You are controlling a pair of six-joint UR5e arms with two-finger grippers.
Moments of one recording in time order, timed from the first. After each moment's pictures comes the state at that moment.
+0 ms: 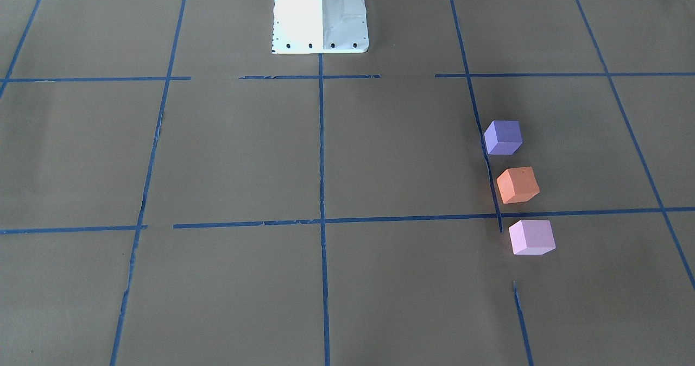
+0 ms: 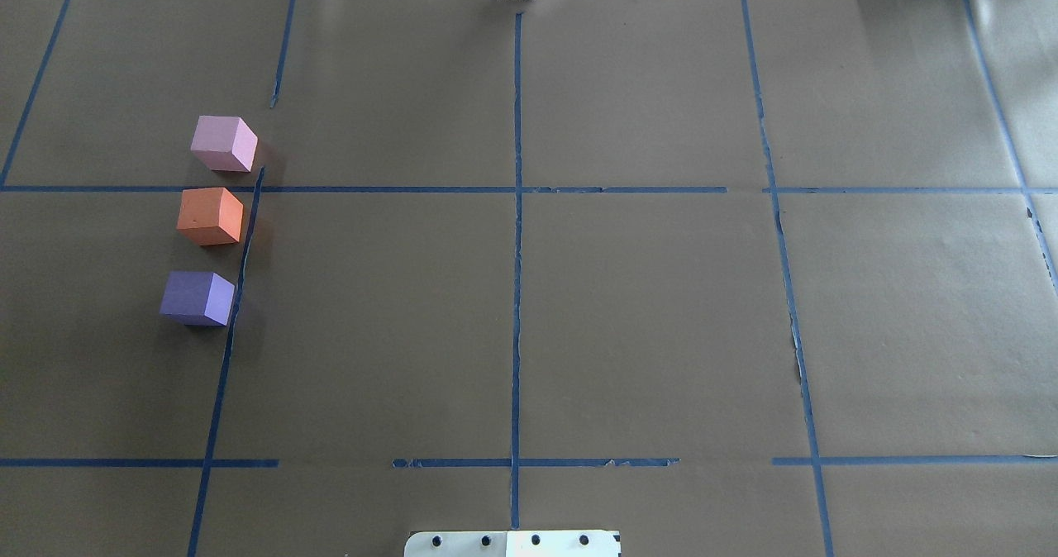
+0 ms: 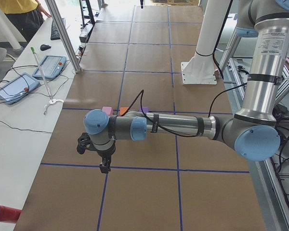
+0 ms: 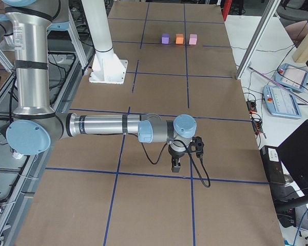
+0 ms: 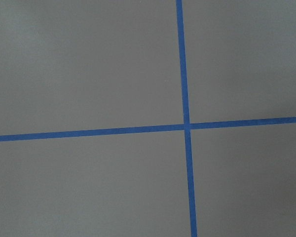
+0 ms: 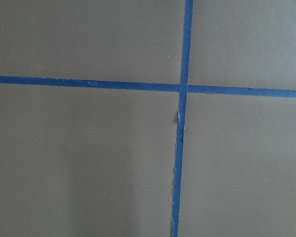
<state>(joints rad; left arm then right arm) -1.61 -1.71 -1.50 -1.50 -2.33 0.10 1.48 -1.59 1.63 -1.57 2.36 0.05</state>
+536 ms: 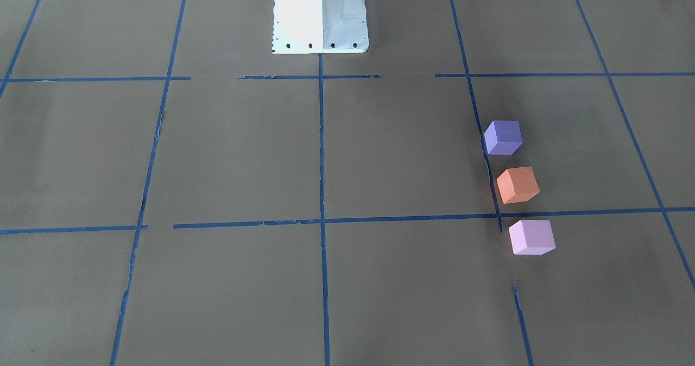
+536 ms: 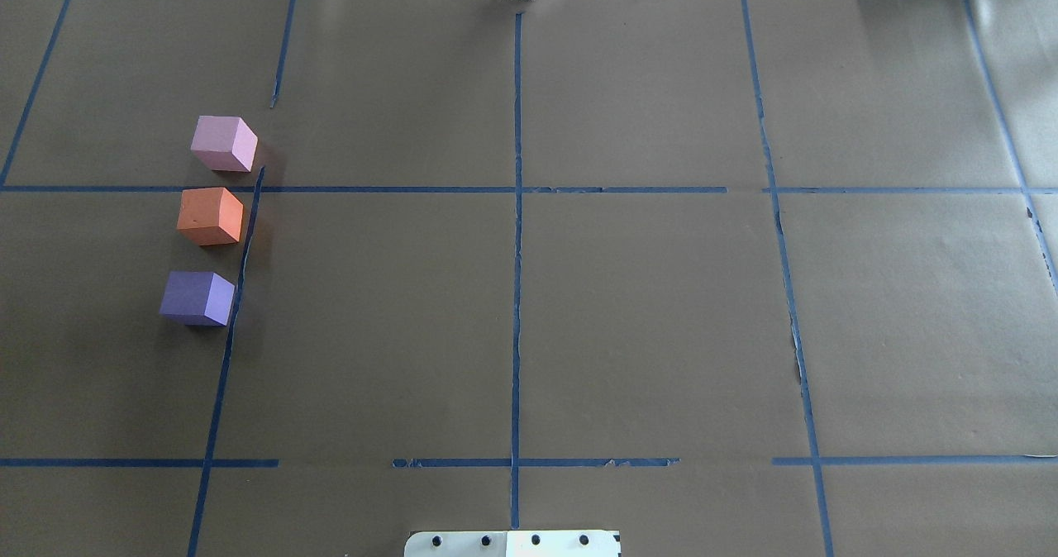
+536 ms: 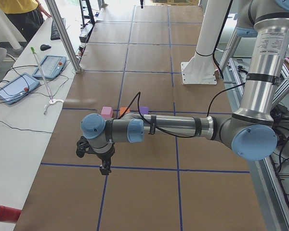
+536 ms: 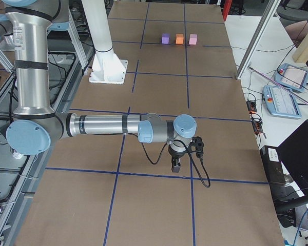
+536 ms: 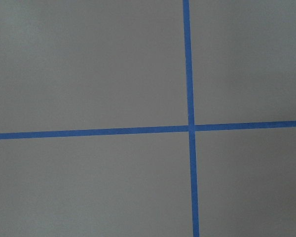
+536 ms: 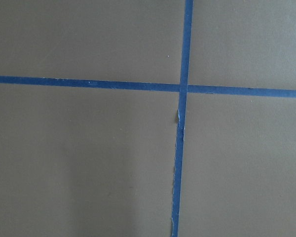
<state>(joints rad) -1.61 -1.72 -1.47 -1.47 -2.36 0.09 1.48 -1.59 1.63 -1.57 2.36 0.05</state>
